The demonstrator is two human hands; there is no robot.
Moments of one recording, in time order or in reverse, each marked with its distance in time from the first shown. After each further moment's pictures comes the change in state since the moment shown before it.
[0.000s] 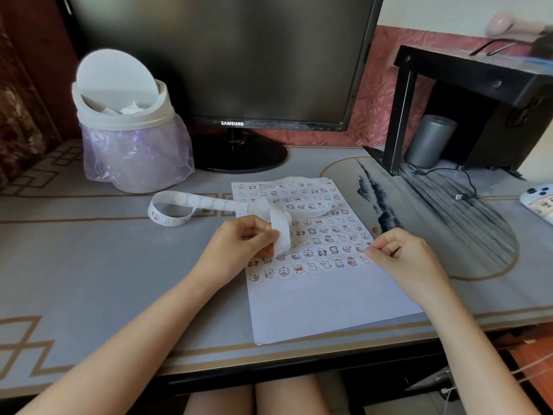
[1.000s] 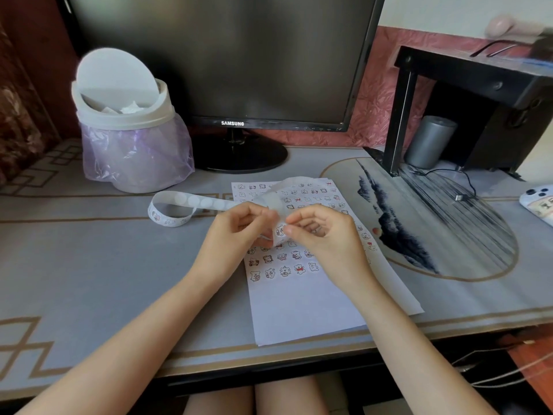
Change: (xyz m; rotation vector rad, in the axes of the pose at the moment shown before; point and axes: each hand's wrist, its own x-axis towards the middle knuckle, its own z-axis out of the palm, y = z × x) left_hand -0.003 0.011 0.000 -0.175 0.069 0.168; right_hand -0.013 -0.086 0.062 0.478 -0.154 -0.323
